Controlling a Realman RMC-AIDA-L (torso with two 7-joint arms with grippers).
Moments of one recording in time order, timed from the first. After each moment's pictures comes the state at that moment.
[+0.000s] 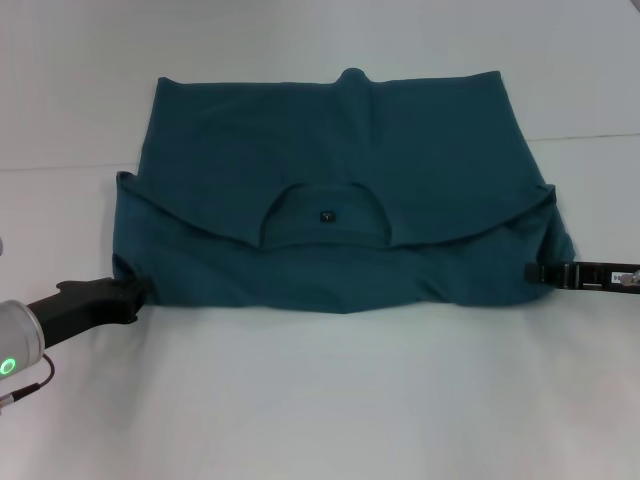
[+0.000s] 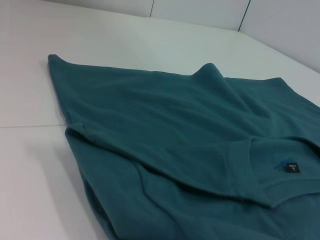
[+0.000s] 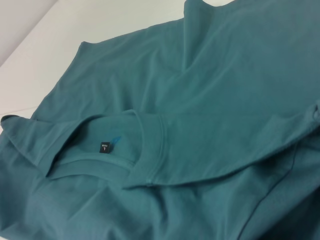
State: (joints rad) left arm -0.51 -2.16 0.71 0.61 1.96 0.90 -1.56; right arm 0.57 2.01 -0.56 -0.60 -2.25 -1.14 1.98
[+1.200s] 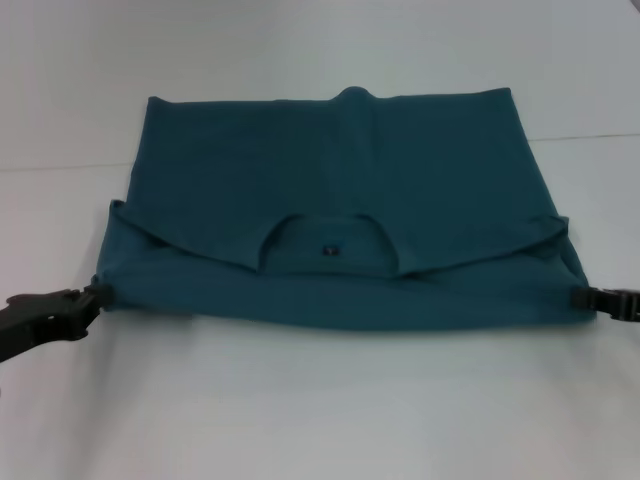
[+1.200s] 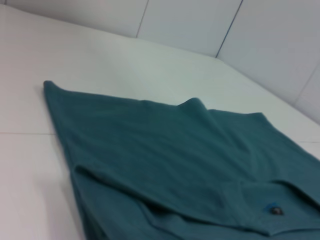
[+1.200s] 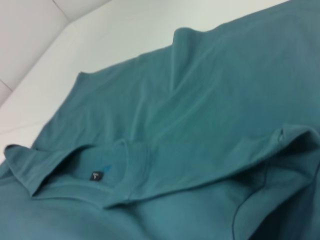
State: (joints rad) left arm -0.36 -2.16 0.68 0.85 1.97 1.18 -1.70; right arm 0.42 1.99 -0.53 -0.64 -2.12 -1.28 1.89
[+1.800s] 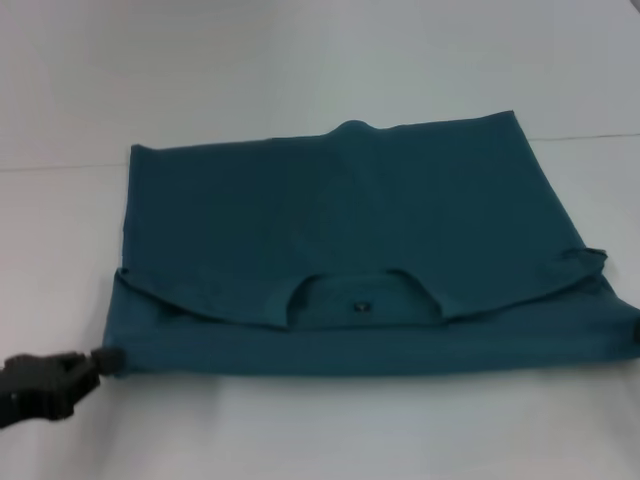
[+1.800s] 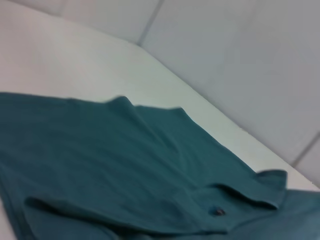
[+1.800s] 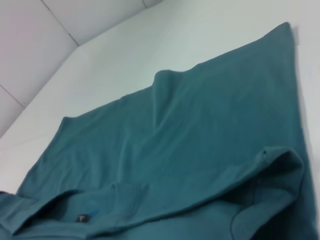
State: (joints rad) left arm -0.27 -2.17 0.58 0.94 2.02 1.57 -1.71; right arm 0.28 1.99 -0.39 -0.72 -2.12 -1.47 1.80
